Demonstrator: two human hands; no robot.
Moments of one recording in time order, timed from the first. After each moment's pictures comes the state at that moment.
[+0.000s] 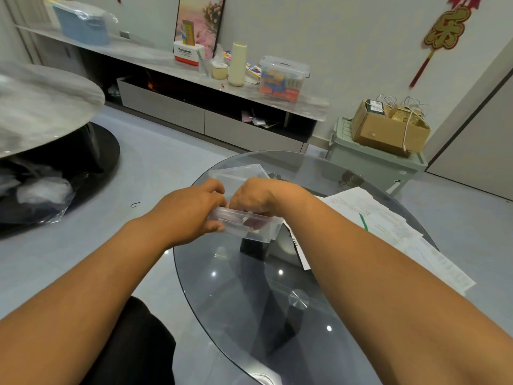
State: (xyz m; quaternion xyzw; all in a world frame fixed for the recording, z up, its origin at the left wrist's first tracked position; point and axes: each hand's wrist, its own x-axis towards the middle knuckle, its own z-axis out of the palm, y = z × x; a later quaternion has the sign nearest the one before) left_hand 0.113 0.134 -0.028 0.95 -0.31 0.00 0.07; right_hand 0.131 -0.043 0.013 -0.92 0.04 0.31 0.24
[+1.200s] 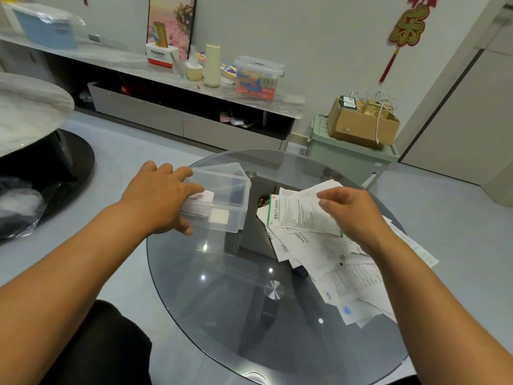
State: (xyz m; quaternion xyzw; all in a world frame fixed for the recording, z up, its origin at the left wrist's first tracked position) left_hand 0.102 0.121 0.013 0.94 -0.28 0.06 -0.17; right_hand 0.008 -0.208 0.012 -0.89 0.20 -0.09 0.40
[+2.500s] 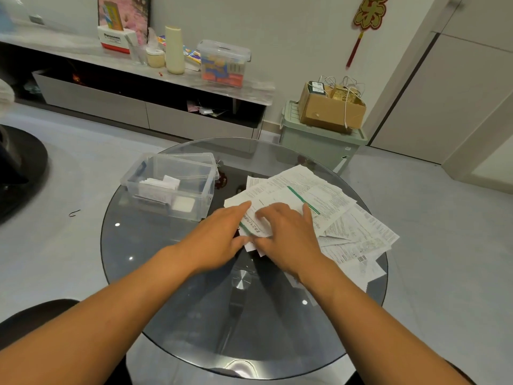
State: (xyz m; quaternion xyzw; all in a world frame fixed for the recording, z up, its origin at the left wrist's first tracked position) left_hand 0.055 -0.004 -0.069 0.88 -0.37 -0.08 0.28; right_hand -0.020 -0.169 -0.045 -0.99 0.08 -0.04 0.12
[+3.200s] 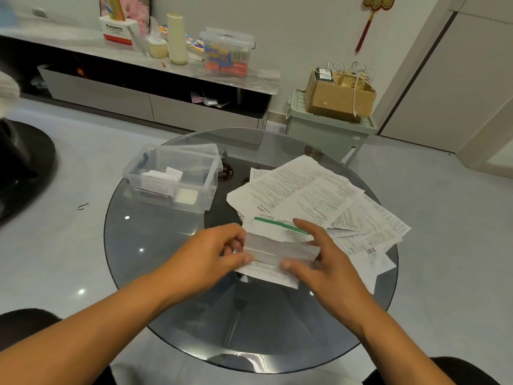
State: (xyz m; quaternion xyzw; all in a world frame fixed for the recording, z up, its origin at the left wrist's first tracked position) left_hand 0.020 0.029 -0.081 0.82 -0.32 -0.16 0.44; right_hand -0.106 -0.190 -0.057 -0.87 0.12 -0.04 0.48
